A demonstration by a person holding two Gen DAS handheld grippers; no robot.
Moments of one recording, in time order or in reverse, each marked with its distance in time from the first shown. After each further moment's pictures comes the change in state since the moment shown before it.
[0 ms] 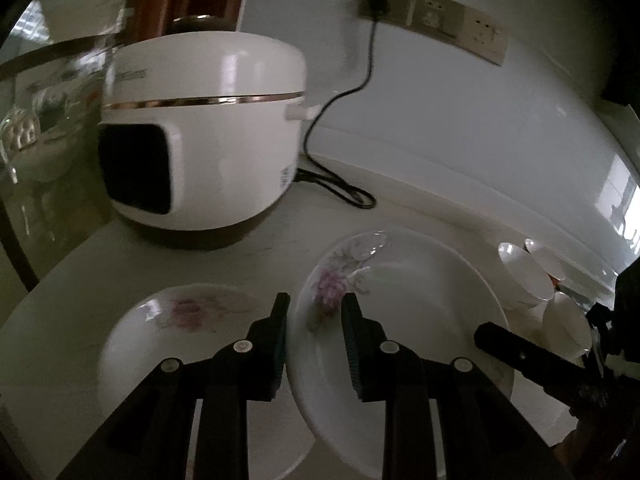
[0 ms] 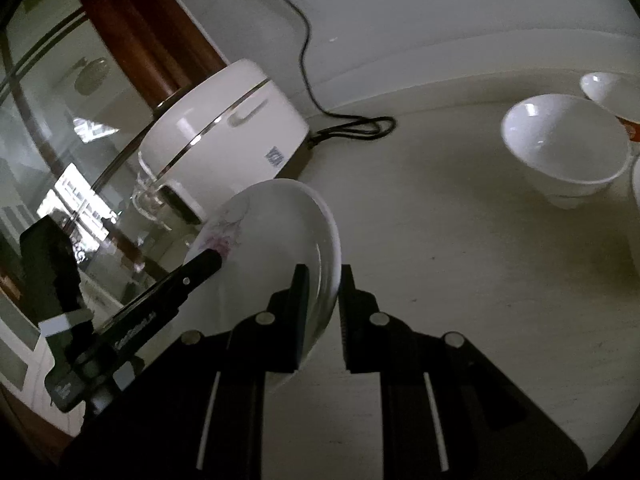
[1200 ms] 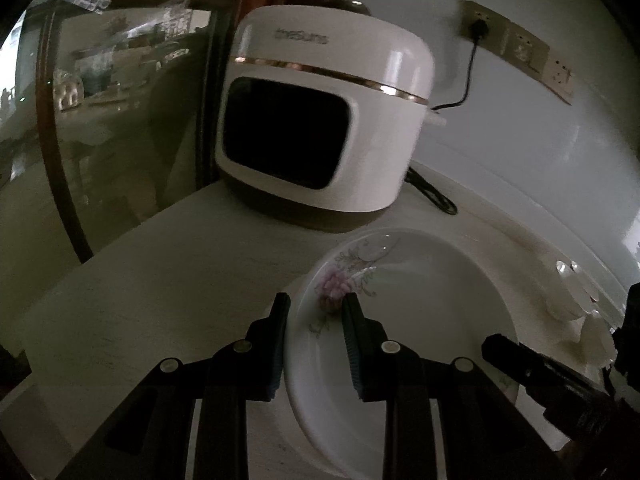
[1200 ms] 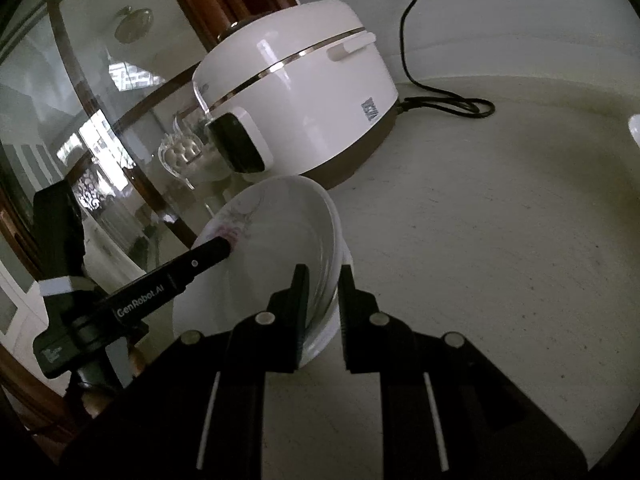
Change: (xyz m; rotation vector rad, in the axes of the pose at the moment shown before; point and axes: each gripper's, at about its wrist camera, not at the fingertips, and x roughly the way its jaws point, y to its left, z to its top) left arm -0.008 0.102 -0.012 -0.125 0.018 0.107; right arm 0.065 0.080 -0.031 -0.181 0.060 0.055
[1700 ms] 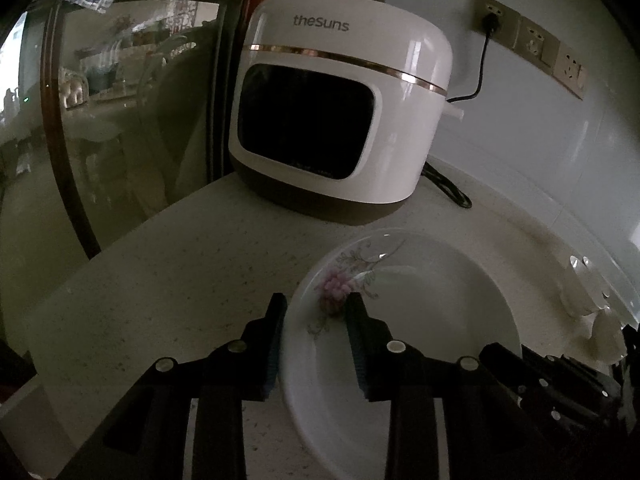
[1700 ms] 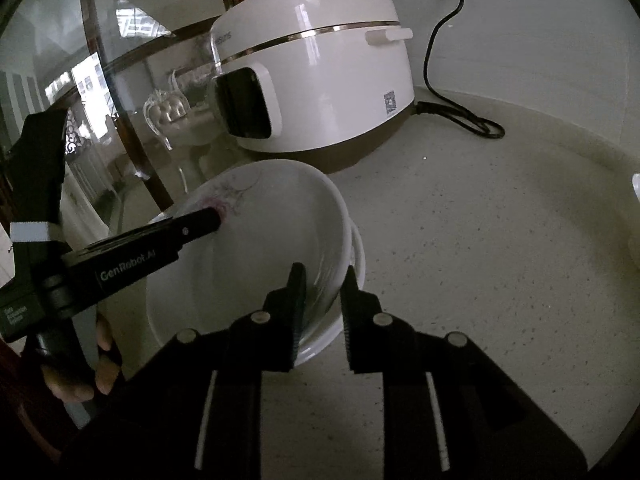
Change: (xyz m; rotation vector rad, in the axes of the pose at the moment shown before) left arm 0.006 0.007 -0.001 0.008 0.018 0.024; right arm 0.014 0.025 -0.008 -0.171 0.030 -0.120
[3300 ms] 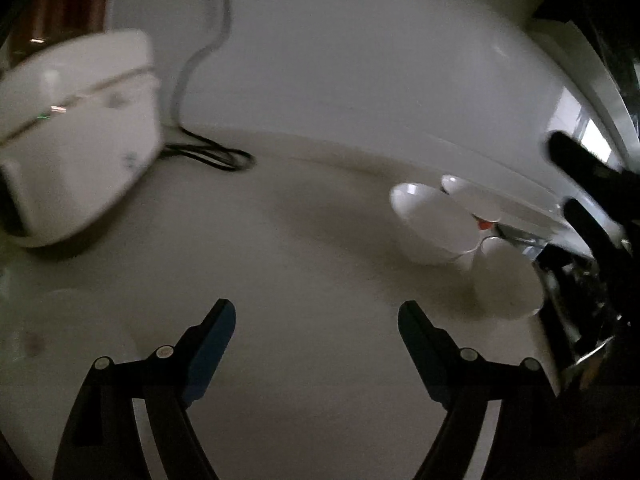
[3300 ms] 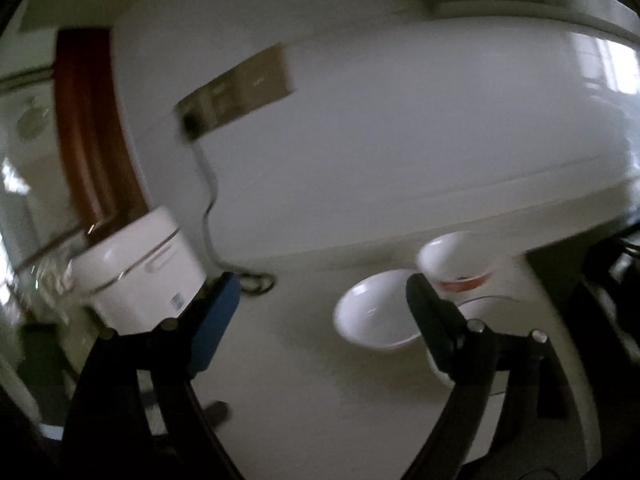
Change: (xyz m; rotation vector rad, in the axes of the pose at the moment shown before) left arm 0.006 -0.231 -0.006 0.312 0.162 -0.337; right arm -0.188 -0.160 0.015 0.395 -0.529 -0.494
